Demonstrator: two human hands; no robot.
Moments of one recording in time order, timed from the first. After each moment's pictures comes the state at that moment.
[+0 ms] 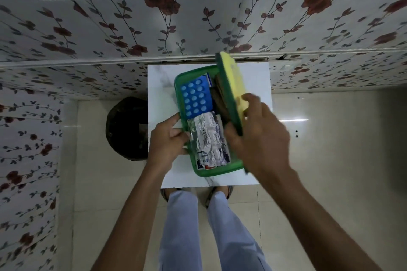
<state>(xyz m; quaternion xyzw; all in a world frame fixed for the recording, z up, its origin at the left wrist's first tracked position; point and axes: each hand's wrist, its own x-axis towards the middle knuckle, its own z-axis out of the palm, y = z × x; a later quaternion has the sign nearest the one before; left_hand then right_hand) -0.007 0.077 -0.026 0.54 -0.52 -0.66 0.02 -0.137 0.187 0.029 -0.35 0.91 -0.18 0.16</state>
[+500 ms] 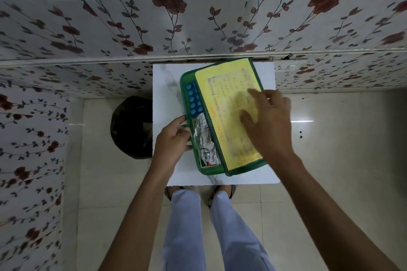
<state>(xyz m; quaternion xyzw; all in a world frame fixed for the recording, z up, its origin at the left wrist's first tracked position) -0.005 0.082 -0.030 0.57 -0.51 -0.65 0.02 -0.162 0.186 -0.006 -0.34 0.91 -0.20 0.17</state>
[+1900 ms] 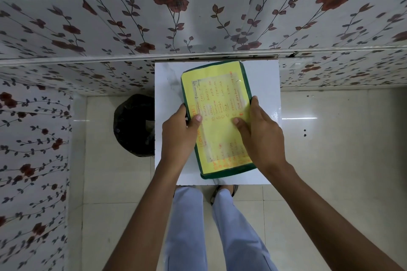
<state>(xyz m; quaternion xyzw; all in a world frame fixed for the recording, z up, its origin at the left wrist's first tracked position) -0.027 0.077 -0.020 0.53 -0.71 -0.47 0.01 -0.145 0.189 -0.023 -0.32 0.90 -0.15 0.27</state>
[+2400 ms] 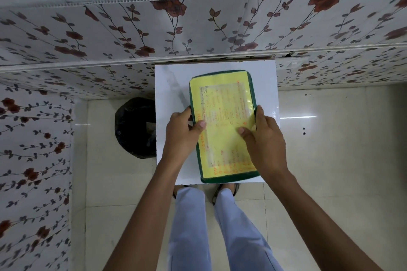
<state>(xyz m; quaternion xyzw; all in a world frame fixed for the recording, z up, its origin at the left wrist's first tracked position) -0.023 0.075 -0.028 0.49 -0.72 -0.50 -0.03 -0.138 0.207 -0.029 -0.25 0.91 -0.17 0.30</state>
